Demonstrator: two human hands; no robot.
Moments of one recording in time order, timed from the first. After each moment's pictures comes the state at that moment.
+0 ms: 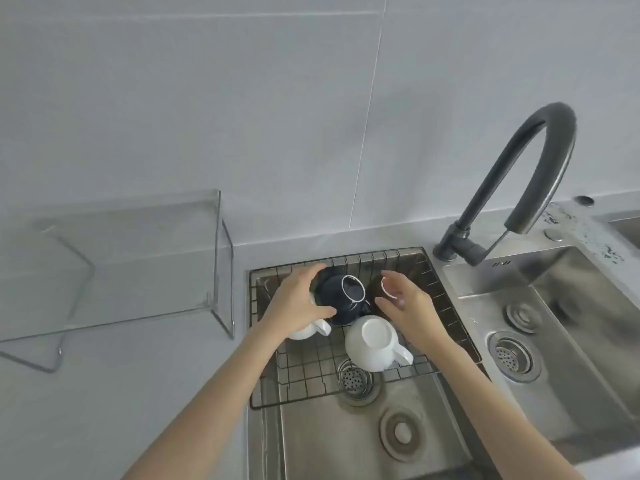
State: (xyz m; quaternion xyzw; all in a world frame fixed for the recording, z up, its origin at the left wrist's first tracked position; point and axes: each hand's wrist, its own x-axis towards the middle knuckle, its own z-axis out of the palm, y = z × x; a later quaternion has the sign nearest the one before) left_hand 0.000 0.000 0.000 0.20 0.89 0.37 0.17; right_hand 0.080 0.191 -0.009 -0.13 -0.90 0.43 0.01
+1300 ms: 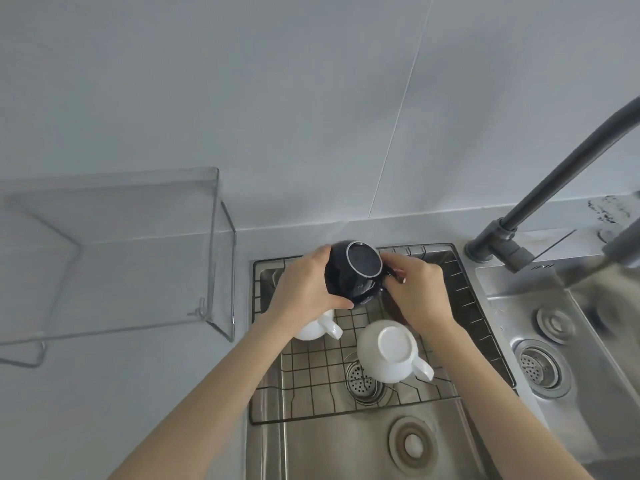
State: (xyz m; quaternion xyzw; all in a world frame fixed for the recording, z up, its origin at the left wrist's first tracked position) left_hand -0.039 0.011 -0.007 0.19 0.92 0.33 0.11; right_hand 0.010 0.182 -0.017 -0.12 -0.93 0.35 0.09
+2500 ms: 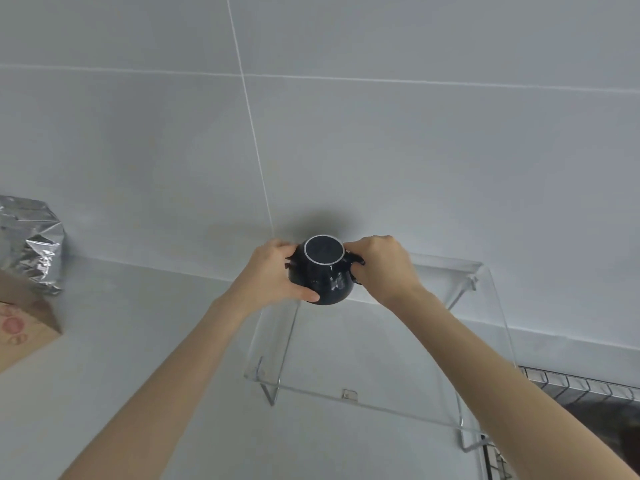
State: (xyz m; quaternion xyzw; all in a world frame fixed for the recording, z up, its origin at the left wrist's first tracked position) left_hand -0.148 -0.378 0.075 0.06 0.93 0.37 0.01; right_hand -0.165 -0.198 0.087 0.17 -0.96 0.23 0.03
